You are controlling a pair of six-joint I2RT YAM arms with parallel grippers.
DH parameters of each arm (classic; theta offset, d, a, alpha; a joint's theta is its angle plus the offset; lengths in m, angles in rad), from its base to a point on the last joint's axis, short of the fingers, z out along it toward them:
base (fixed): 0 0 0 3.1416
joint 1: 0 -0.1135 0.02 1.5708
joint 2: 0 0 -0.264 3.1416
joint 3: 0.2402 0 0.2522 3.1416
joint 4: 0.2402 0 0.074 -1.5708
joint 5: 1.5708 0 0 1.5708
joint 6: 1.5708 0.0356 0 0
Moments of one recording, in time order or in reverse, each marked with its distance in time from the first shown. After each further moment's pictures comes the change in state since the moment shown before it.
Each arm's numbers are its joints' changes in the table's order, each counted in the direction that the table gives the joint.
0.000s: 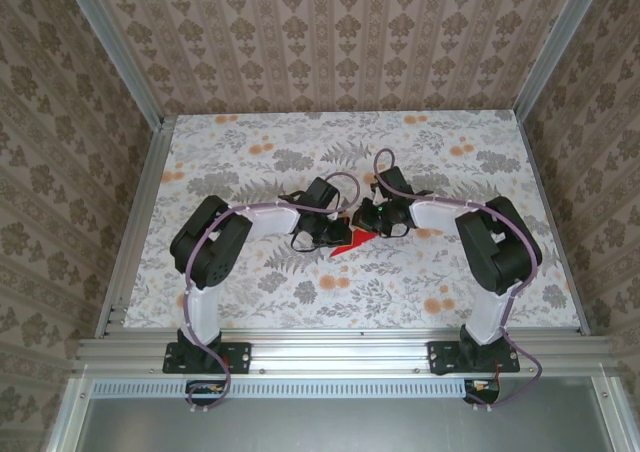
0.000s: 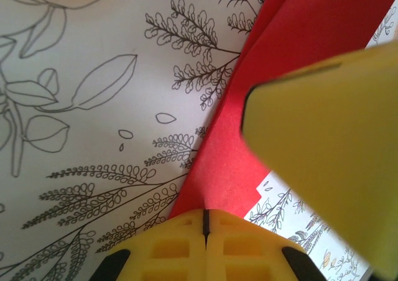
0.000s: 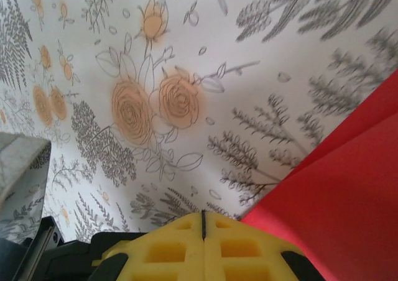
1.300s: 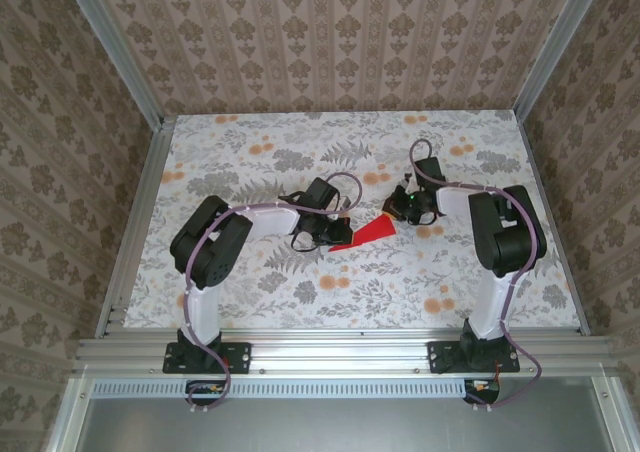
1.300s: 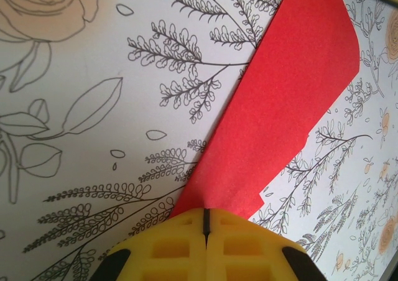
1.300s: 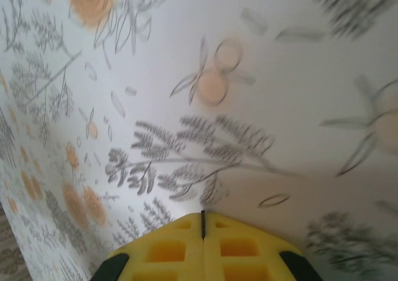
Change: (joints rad) left arm 0.001 0.002 -0.010 -0.024 -0.011 0.075; right arm 0.285 0.093 0.035 -0.010 -0.065 -0.124
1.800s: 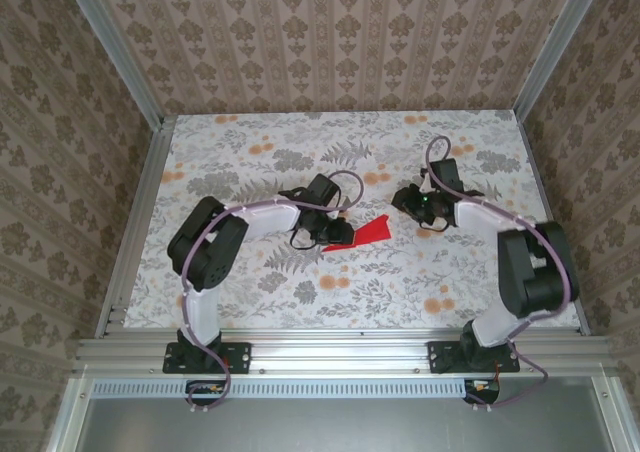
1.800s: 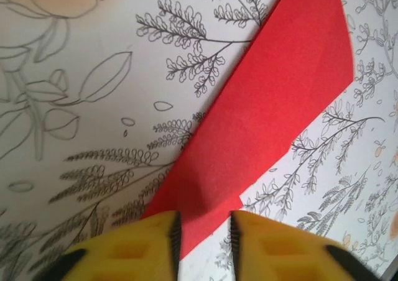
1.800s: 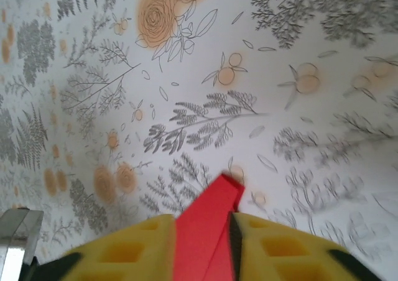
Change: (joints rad) left arm 0.007 -0.038 0.059 0.151 -0.042 0.055; right arm 0.000 -0.350 -0.164 0.051 0.132 -0.011
